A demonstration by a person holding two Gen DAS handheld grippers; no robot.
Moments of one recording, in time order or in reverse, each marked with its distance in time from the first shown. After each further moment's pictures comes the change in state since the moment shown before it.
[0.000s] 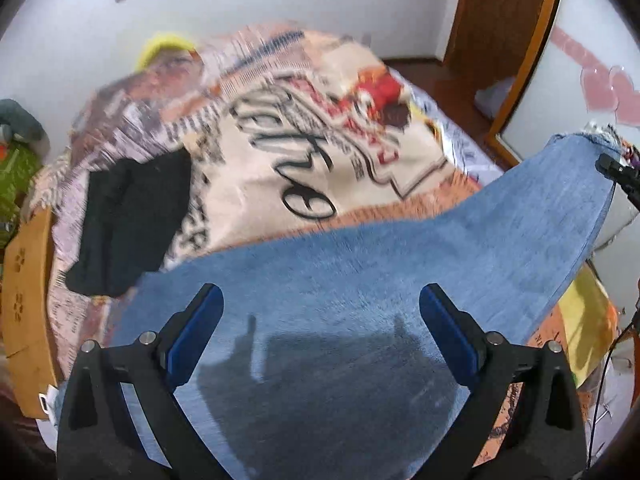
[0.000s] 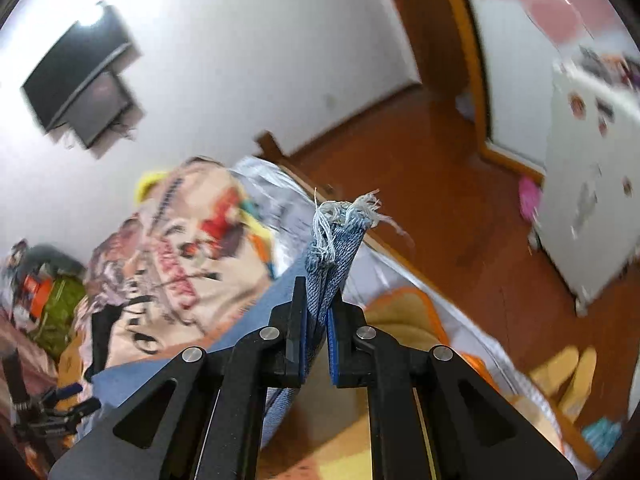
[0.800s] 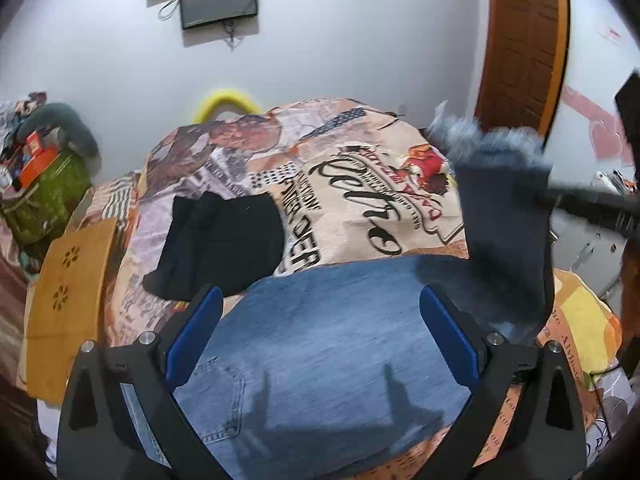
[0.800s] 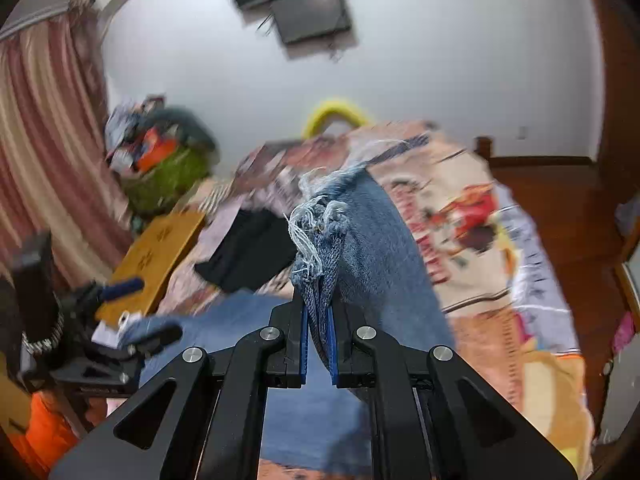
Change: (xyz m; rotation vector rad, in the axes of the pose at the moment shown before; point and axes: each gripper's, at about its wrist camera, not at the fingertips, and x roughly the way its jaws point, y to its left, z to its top) left arm -0.101 0.076 -0.054 -0.085 -0.237 0.099; right arm 0.019 0.232 -0.075 -0.501 0.216 0.404
